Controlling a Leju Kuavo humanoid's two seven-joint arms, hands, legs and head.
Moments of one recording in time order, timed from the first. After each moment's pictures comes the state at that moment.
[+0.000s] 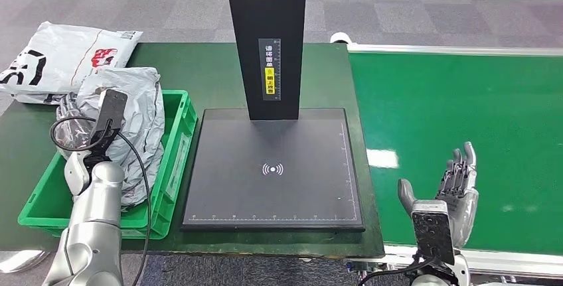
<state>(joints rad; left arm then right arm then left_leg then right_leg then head) -0.60 -0.04 0.51 -0.97 -1.16 0.47 0.01 0.16 0.34 -0.15 -1.70 0.55 -0.24 -0.42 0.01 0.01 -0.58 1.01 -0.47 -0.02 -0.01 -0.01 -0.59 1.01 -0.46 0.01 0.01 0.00</state>
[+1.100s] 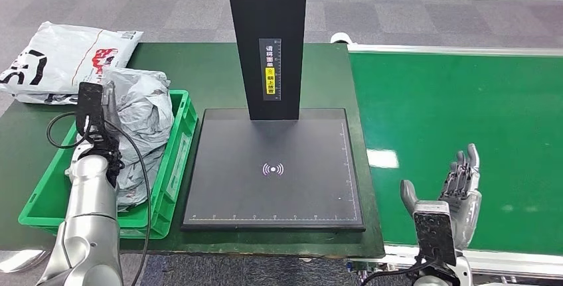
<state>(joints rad) -0.62 -0.04 0.53 -0.97 -0.48 -0.06 -0.22 0.16 0.34 -0.16 -1.70 0.56 -0.25 -0.42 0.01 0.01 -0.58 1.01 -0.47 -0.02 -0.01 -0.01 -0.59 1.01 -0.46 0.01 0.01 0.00</state>
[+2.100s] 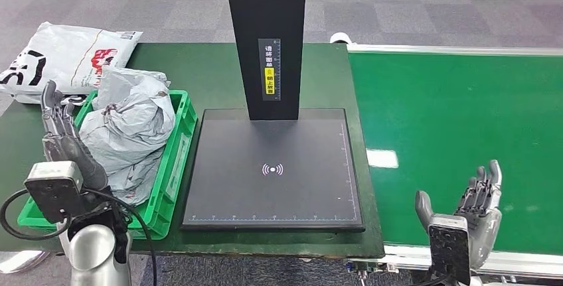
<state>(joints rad) -0.07 -0.28 0.17 -1.90 -0.46 0.26 -0.42 0.25 0.34 -0.16 -1.79 0.54 -0.31 -0.39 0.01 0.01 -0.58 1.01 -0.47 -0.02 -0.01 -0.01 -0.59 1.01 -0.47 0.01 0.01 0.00</state>
